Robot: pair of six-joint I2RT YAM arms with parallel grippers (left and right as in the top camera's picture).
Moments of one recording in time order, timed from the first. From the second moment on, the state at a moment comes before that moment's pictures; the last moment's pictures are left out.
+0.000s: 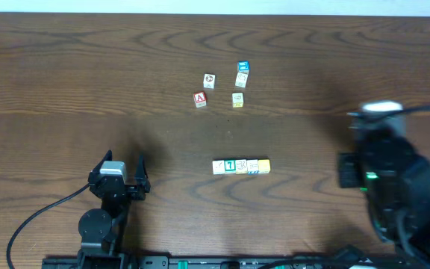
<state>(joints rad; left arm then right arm) -0.07 0.01 0.02 -0.11 0.02 -0.04 0.55 0.91 1.41 -1.23 0.53 0.25</state>
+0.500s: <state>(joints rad) -0.07 0.01 0.02 -0.11 0.02 -0.04 0.06 0.94 1.32 -1.15 0.02 0.13</state>
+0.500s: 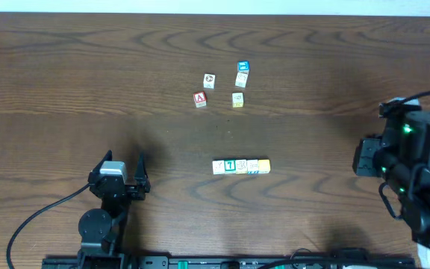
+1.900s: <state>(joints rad) -0.07 0.01 0.02 -0.11 0.02 -0.04 0.31 0.99 0.93 -0.94 0.08 0.26</state>
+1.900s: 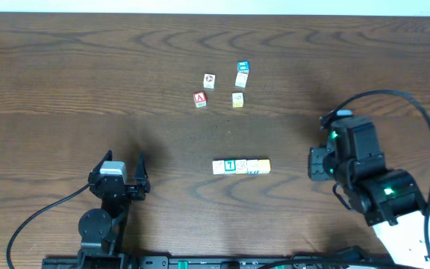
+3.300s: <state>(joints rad) -0.07 0.35 0.30 -0.58 0.24 -0.44 0.14 1.29 0.57 -0.52 -0.30 0.22</state>
